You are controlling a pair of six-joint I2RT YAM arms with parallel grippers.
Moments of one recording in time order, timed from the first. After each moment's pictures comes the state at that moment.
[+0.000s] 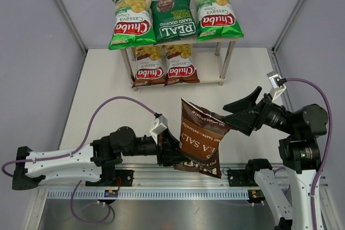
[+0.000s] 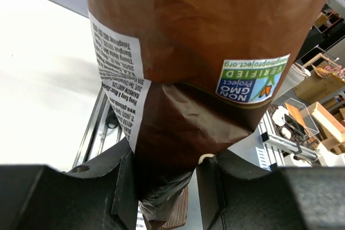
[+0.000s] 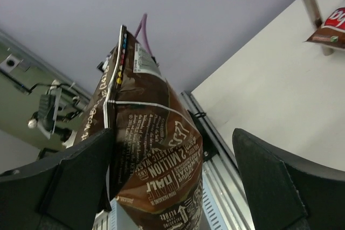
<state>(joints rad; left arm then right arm) -1.34 0.77 0.63 0.16 0.20 -0.51 0.07 0.56 1.03 -0.21 -1.12 0.90</state>
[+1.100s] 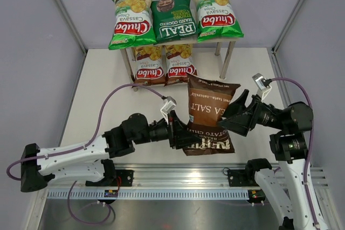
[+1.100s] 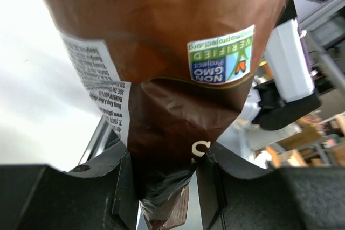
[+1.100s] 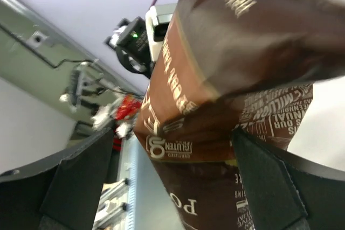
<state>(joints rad) -1.22 0.95 0.75 0.21 0.18 -0.69 0.13 0.57 0.83 0.10 -1.20 1.07</state>
